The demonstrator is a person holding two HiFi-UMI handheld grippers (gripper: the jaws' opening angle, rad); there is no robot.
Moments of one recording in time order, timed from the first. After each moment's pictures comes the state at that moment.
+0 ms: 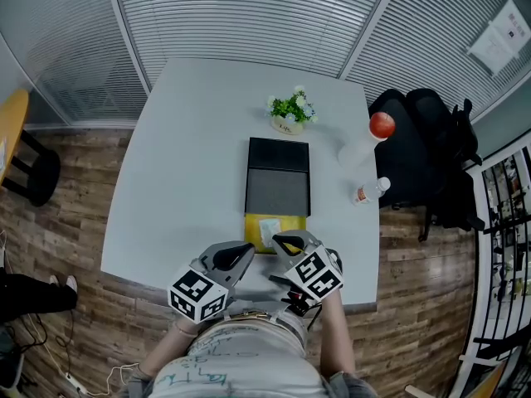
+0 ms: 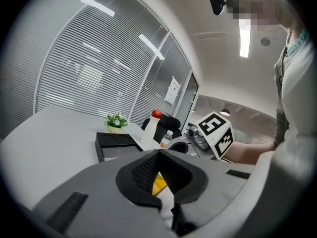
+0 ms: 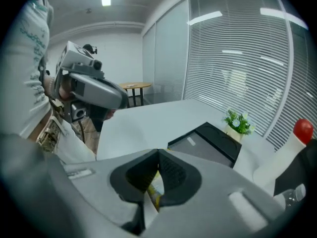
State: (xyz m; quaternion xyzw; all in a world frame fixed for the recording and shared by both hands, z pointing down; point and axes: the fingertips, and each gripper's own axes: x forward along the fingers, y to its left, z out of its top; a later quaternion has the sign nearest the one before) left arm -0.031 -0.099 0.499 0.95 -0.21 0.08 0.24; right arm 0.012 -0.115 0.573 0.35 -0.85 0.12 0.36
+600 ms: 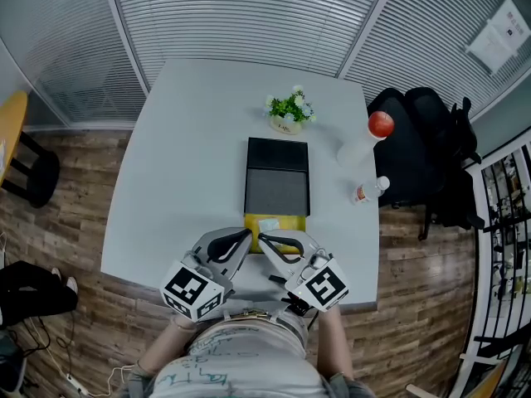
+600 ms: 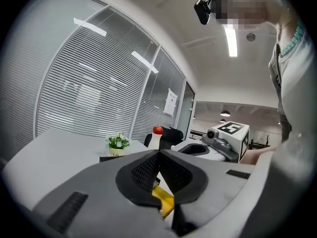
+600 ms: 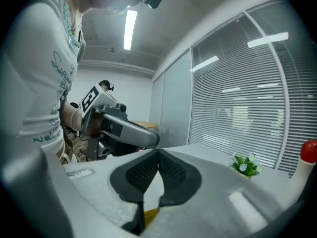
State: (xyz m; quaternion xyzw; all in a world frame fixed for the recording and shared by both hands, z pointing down) left arm -0.034 -0.125 0.451 0.96 -0.24 0.02 0.16; right arm -0.034 -0.114 0.461 0.34 -0.93 -0.01 0.13
